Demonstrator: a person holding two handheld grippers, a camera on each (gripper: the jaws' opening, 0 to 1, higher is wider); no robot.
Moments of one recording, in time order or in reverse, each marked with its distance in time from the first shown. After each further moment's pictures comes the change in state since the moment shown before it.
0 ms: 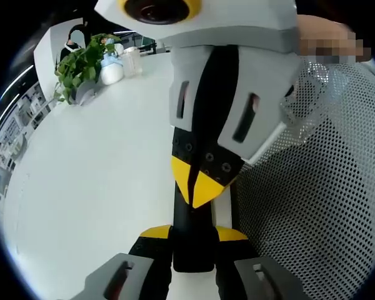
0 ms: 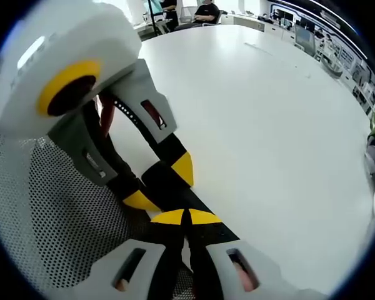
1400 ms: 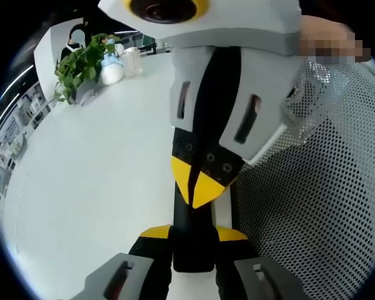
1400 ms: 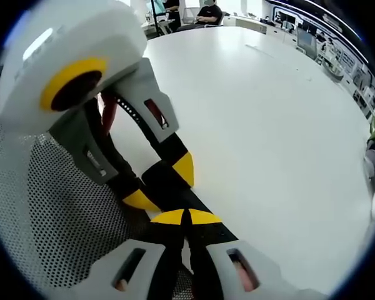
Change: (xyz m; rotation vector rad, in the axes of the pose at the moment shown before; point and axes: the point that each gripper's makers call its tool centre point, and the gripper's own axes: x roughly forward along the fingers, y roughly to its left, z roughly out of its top) left arm 0.000 0.000 0.000 -0.003 -0.003 -0.001; right arm 0.001 0.000 0.001 -0.022 -0.007 -0.008
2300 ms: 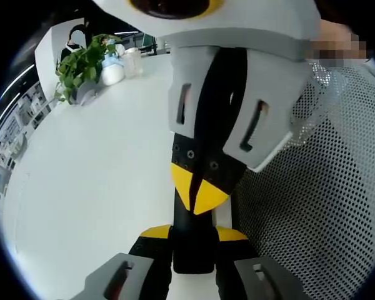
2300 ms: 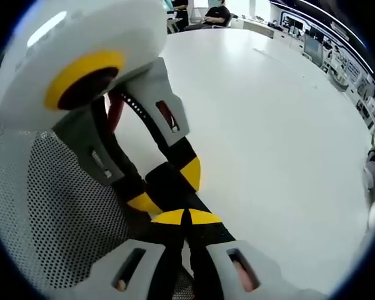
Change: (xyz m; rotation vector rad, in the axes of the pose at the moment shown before) left arm 0.000 0.000 0.000 -0.002 -0.008 -0.001; right arm 0.002 0.005 0.004 -0.050 0.001 0.007
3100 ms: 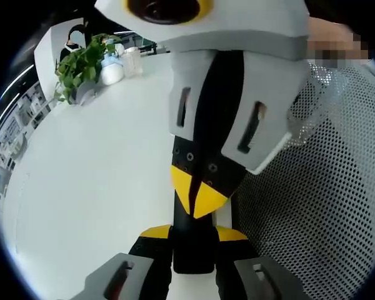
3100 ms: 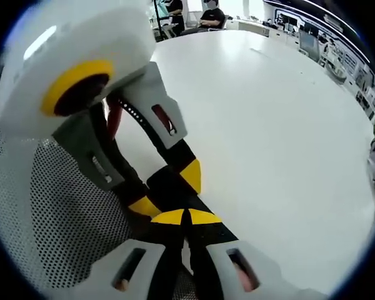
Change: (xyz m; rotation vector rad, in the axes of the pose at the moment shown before) left arm 0.000 0.000 0.000 0.003 0.008 0.000; right arm 0.001 0.001 0.002 0.041 -0.037 0.024
